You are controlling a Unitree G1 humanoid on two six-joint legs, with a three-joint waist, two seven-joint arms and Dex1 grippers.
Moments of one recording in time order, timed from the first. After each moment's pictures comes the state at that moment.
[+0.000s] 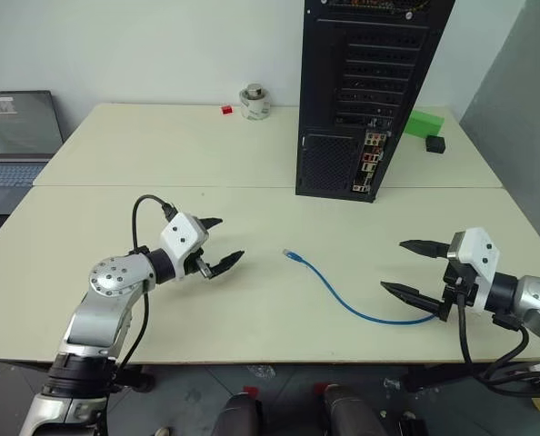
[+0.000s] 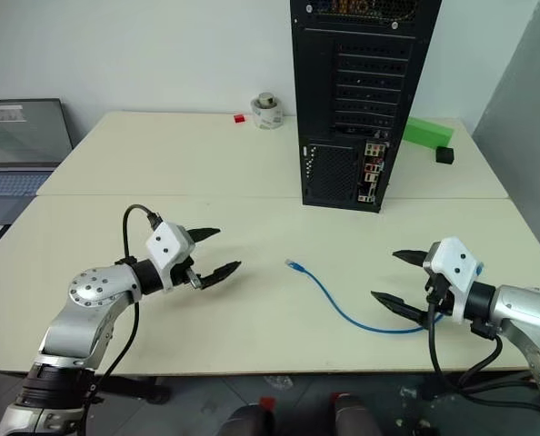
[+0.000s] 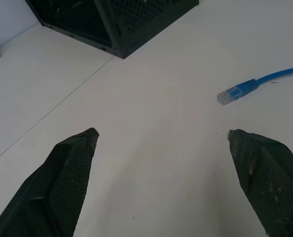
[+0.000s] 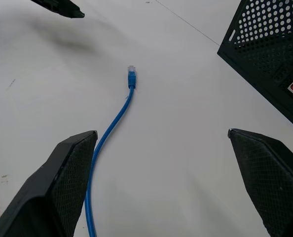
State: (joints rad) left arm -0.25 0.65 0.03 -0.05 -0.20 0.17 -0.84; right arm 0.02 -0.87 -0.20 -0.51 0.53 0.47 0.85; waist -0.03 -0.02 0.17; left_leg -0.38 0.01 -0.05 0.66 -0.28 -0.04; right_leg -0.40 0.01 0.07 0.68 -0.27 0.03
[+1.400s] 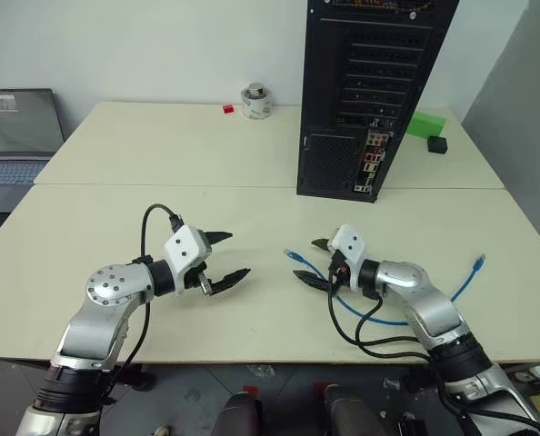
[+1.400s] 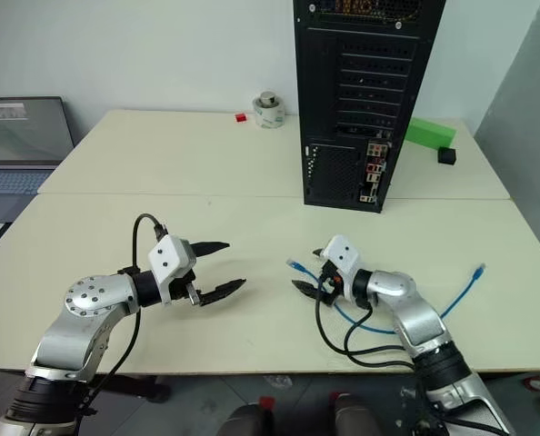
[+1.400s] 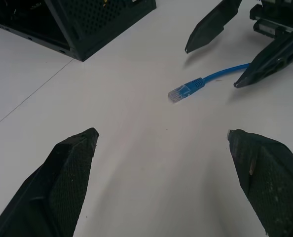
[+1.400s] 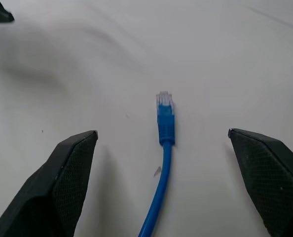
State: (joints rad) left arm -0.20 0.66 0.03 -0.13 -0.24 0.19 -0.93; right arm -0.41 -0.36 0.30 0.09 0.16 0.33 0.71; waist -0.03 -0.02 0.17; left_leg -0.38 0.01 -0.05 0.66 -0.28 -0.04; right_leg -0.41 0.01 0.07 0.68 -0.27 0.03
